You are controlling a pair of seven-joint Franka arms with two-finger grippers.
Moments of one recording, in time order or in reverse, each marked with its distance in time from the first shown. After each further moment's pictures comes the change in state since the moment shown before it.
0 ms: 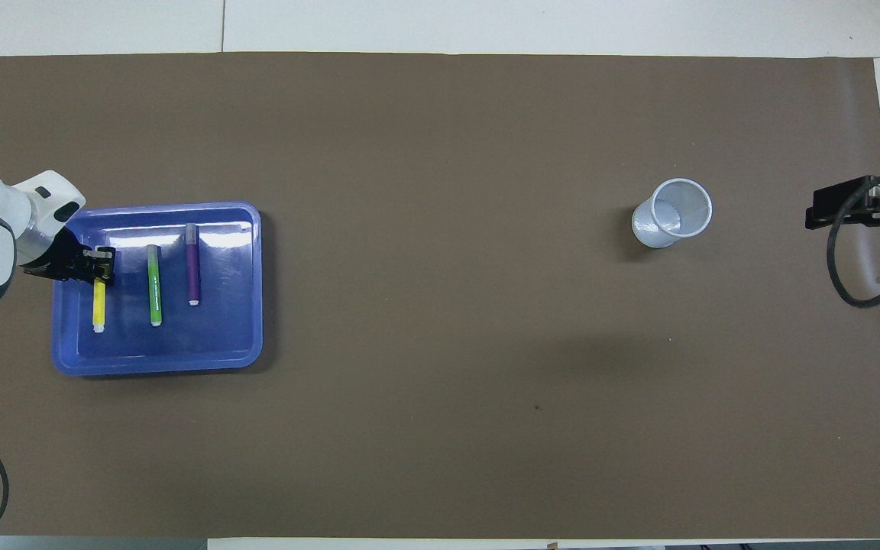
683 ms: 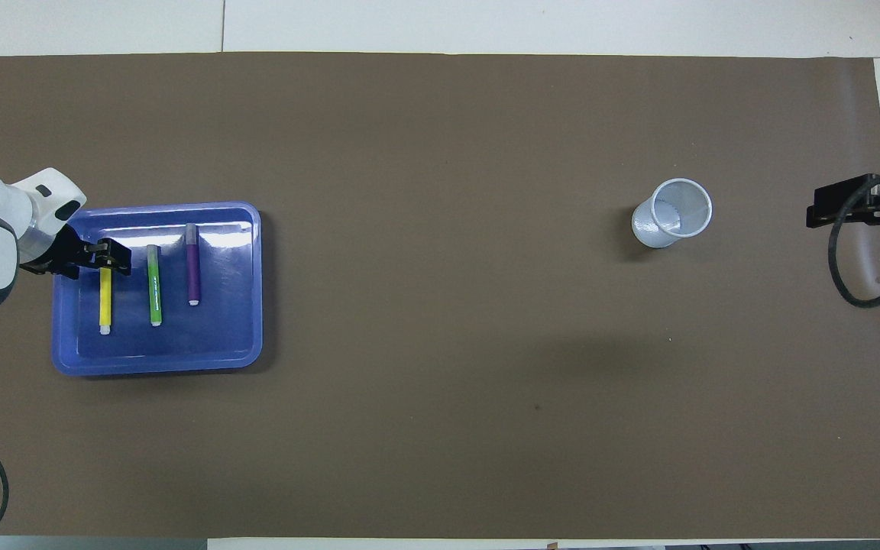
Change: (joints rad) left arm -0.023 -0.021 -0.010 0.041 0.001 0.038 0.007; right arm 0.000 0.000 0.001 0.010 0.000 -0.001 0.007
